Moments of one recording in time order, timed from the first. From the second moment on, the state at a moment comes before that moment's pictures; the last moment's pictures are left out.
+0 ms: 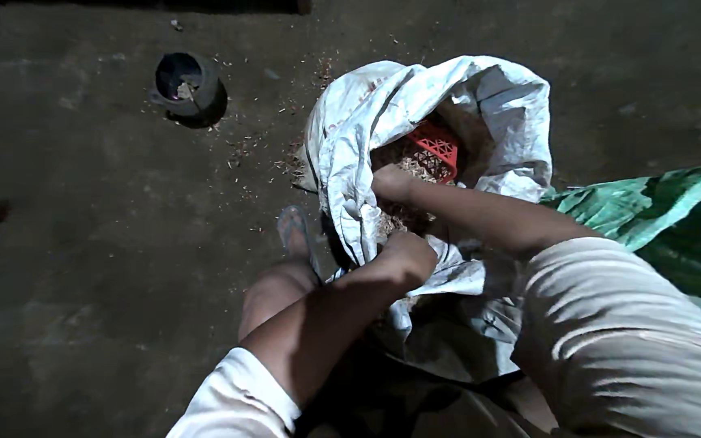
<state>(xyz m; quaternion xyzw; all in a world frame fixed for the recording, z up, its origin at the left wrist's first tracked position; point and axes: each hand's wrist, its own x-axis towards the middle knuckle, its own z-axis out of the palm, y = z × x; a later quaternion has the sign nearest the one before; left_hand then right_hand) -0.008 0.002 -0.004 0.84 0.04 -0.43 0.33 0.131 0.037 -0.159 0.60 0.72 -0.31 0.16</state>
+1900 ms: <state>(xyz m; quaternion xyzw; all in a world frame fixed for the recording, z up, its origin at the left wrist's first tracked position) 0.002 -0.002 -0.007 0.84 0.02 -0.44 0.32 0.260 0.058 -0.111 0.79 0.51 -0.30 0.18</state>
